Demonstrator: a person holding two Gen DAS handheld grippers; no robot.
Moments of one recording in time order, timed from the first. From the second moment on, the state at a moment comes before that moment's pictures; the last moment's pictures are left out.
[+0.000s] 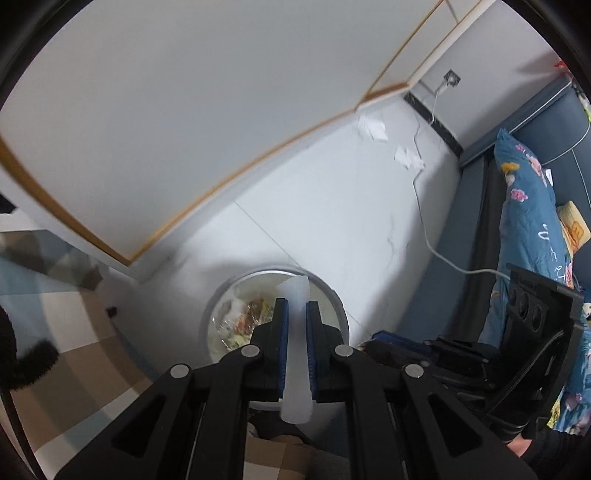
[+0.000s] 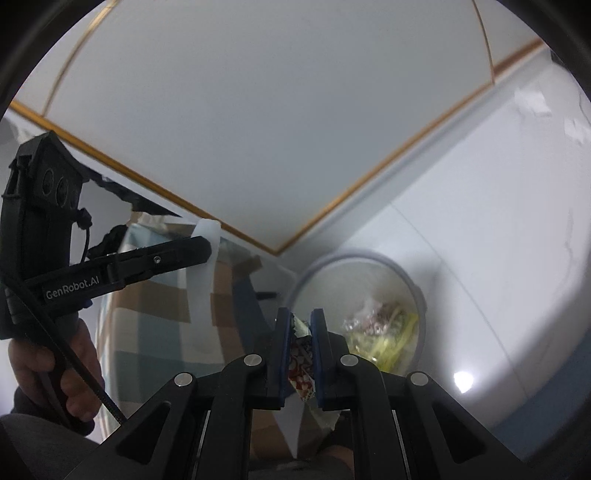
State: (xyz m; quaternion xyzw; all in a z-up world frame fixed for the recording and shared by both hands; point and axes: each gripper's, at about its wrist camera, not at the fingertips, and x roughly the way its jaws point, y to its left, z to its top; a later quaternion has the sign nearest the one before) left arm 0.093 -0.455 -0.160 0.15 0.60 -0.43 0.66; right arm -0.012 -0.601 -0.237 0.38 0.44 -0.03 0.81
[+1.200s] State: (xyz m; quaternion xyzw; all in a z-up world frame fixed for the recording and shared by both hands) left arm 0.111 -0.457 -0.201 0.14 0.64 -0.40 0.64; right arm 0.019 -0.569 -0.306 0.37 0.50 0.01 0.78
